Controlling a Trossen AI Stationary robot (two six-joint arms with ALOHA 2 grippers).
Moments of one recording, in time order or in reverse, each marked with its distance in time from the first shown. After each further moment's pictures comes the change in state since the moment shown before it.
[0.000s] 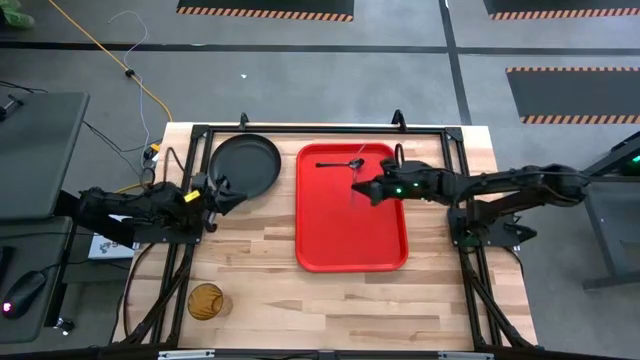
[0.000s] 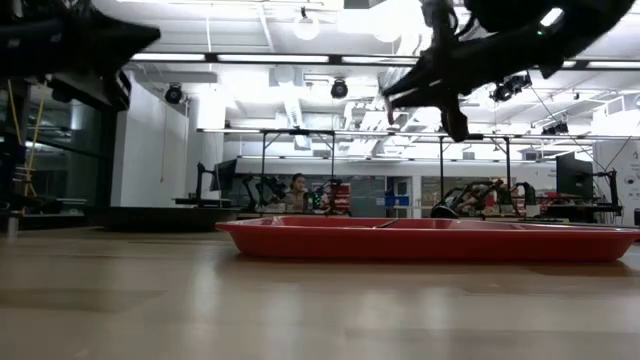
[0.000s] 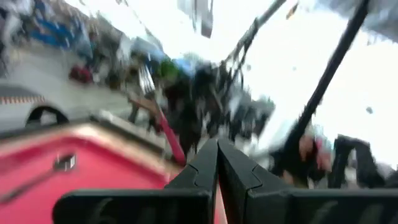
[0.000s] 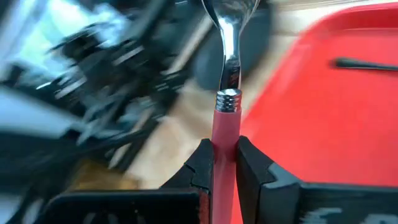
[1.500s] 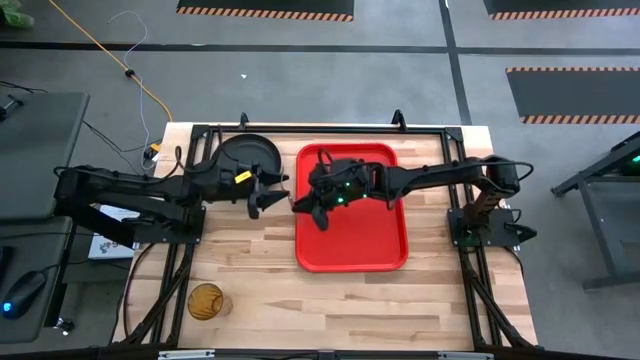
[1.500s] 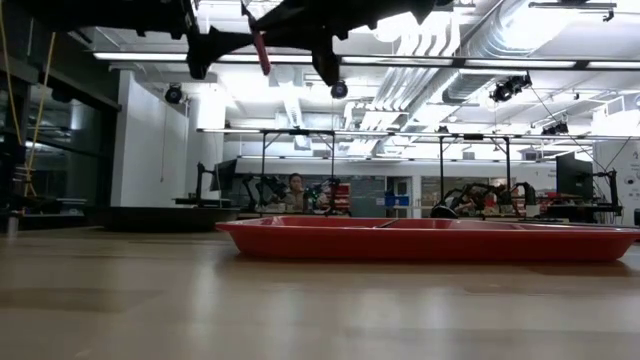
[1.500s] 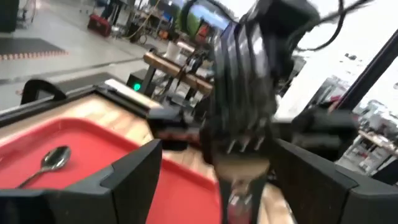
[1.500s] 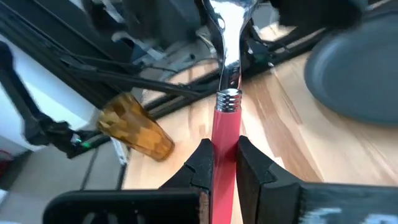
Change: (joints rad) left arm 0.155 0.899 0.470 0.168 0.169 -0.046; right arm 0.128 0.574 0.795 -0.322 -0.185 -0.415
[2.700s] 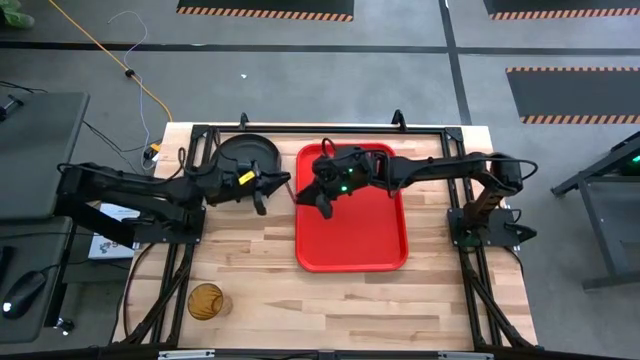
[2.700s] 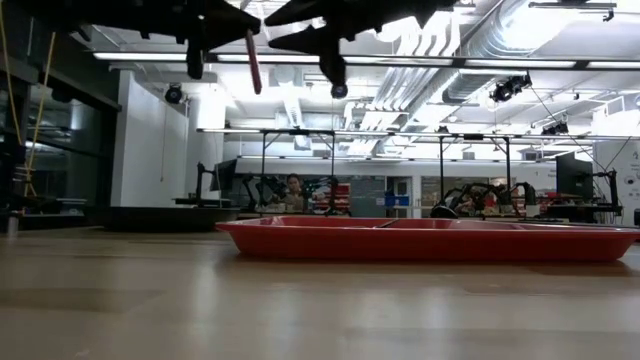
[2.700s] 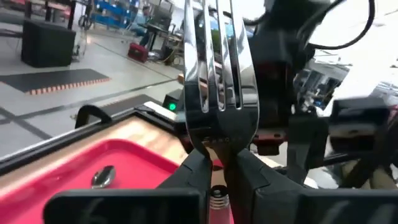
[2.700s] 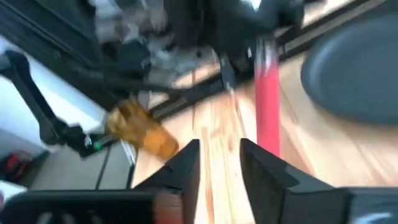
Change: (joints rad) left arm -0.033 0.023 -0.001 0.041 -0.196 0.100; right arm -0.069 -0.041 -0.002 -0.055 -0.116 0.014
